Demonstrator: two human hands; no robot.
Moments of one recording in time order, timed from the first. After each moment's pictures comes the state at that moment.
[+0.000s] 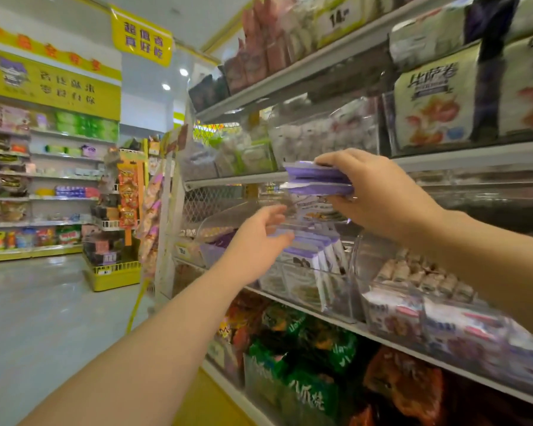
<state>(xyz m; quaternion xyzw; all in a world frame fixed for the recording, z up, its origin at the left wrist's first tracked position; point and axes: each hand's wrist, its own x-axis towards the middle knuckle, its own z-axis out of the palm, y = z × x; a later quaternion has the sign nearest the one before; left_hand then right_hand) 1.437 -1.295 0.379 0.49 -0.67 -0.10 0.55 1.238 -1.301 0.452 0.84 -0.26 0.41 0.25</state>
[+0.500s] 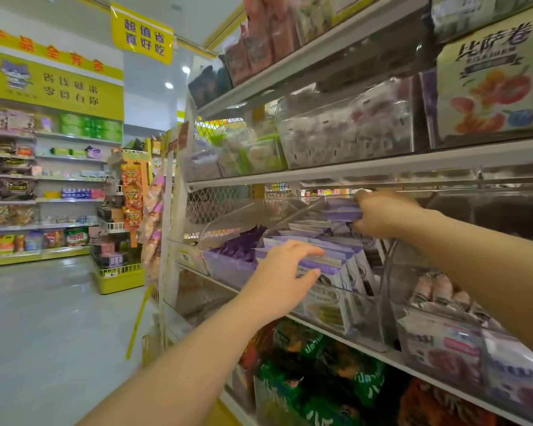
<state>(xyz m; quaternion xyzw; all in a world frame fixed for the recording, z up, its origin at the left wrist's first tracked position) 1.445 -1.344 0.353 0.53 -0.76 0.02 0.38 1.265 -1.427 0.451 0.80 -0.54 0.18 0.19</state>
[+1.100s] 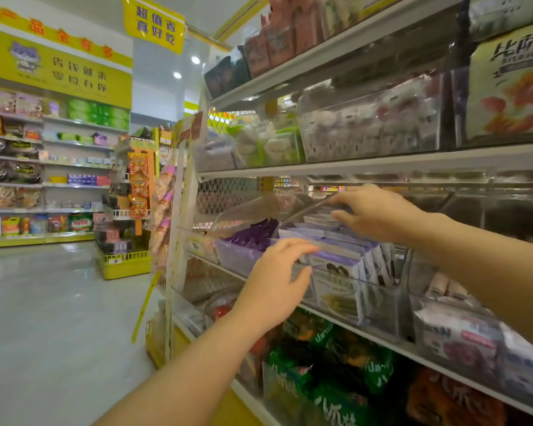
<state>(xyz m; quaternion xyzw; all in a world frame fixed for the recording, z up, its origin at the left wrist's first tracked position) 1.470 -1.327 0.325 0.50 -0.73 0.05 0.47 1.296 -1.401 0.444 0.86 -0.41 0.21 0.23</state>
